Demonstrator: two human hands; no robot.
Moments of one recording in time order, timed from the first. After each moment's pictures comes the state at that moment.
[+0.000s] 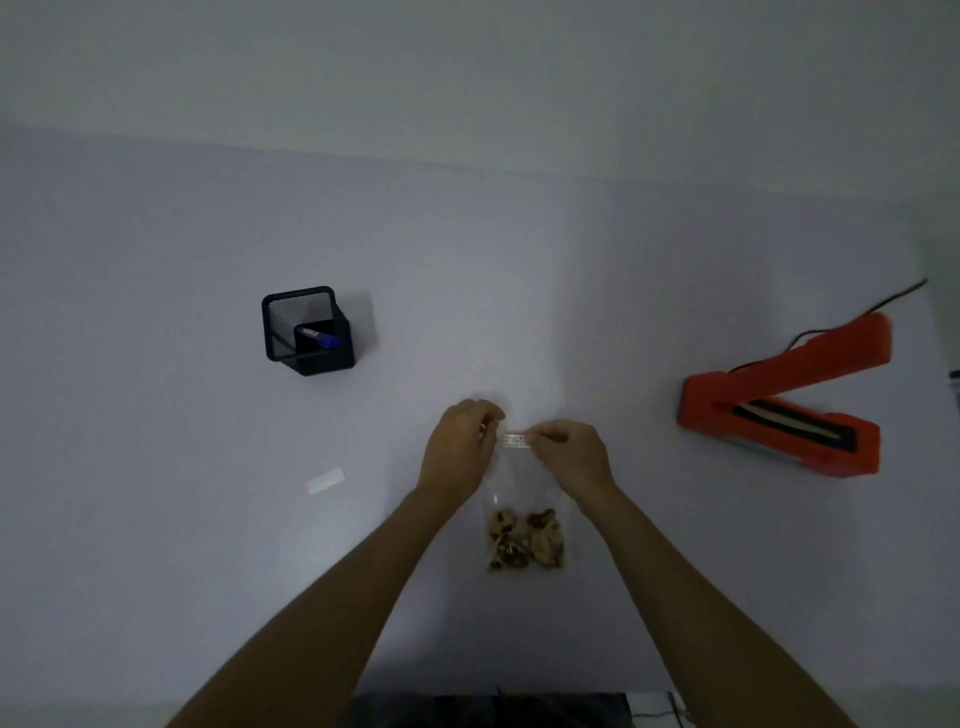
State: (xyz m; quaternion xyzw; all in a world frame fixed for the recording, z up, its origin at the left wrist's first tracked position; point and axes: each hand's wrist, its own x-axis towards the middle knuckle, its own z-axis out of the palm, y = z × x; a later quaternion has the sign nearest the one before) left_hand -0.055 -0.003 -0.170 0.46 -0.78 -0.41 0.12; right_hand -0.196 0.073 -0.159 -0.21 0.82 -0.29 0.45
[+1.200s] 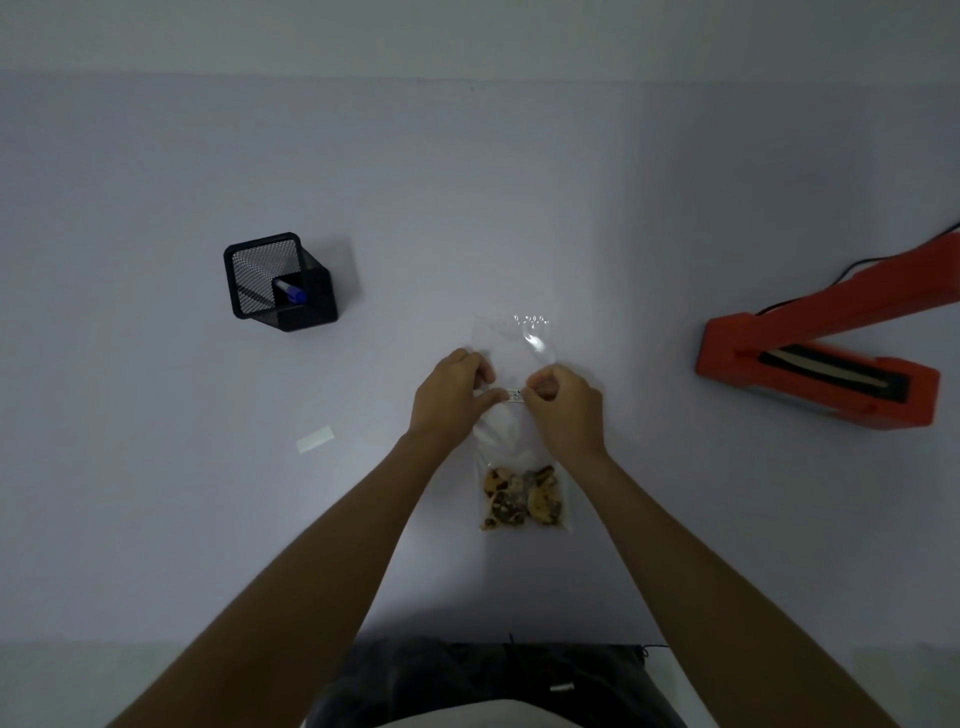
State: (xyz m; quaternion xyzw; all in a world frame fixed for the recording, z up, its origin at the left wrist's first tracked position) left_hand -0.066 -0.013 -0.195 0.47 -0.79 -0.39 0.01; right_hand -0.196 0.074 -0.185 -0.29 0.84 -0.28 0.36
